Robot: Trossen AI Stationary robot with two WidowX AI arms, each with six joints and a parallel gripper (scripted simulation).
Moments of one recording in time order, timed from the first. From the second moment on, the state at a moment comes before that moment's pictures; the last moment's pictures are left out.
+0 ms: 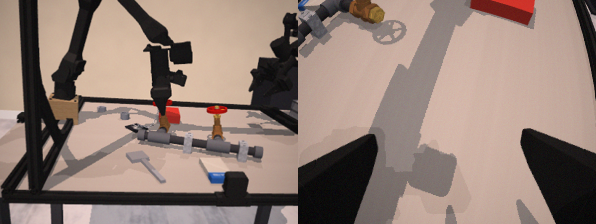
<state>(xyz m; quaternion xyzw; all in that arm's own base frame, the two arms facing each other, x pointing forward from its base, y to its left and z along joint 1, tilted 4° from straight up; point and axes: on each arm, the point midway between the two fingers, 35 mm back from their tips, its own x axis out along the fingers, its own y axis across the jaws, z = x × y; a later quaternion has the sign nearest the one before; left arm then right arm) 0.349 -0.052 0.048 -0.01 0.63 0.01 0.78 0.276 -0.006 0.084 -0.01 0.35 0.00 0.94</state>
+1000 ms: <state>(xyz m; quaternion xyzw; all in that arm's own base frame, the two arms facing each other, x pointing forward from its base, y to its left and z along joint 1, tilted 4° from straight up) 0.349 -0.052 0.048 -0.25 0.59 0.20 0.74 0.276 -0.006 0.084 -0.01 0.35 0.00 0.94</state>
